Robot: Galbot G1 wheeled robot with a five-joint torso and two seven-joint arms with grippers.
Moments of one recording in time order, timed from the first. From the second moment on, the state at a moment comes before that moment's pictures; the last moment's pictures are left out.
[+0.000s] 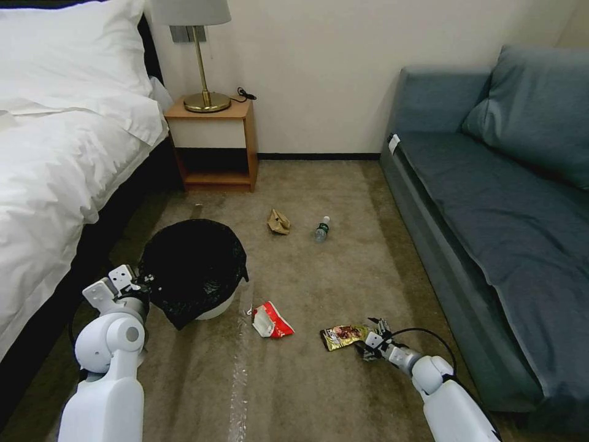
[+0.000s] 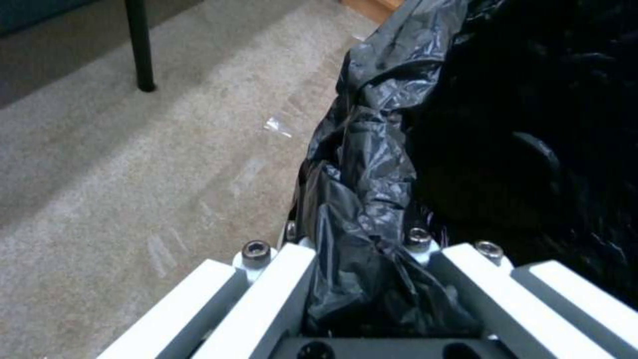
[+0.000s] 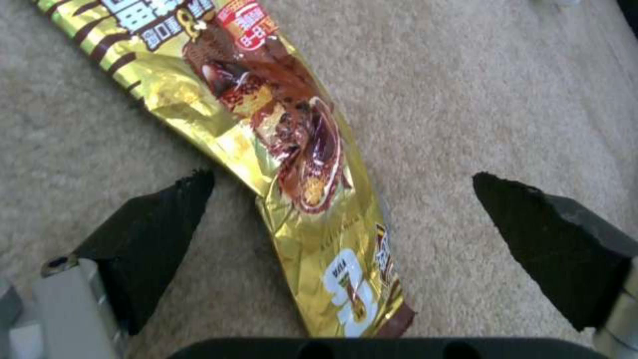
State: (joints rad) left arm 1.16 -1.42 -0.78 -1.90 -0.66 0.66 -0.38; right arm -0.94 1.35 0.52 0.86 -0.77 0.36 -0.37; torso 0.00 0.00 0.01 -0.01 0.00
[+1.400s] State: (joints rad) left arm 1.16 -1.42 -0.78 -1.91 -0.65 0.65 -0.37; right arm -0.94 1.36 0.57 0.80 -0.75 0.39 -0.33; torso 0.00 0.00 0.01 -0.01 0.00
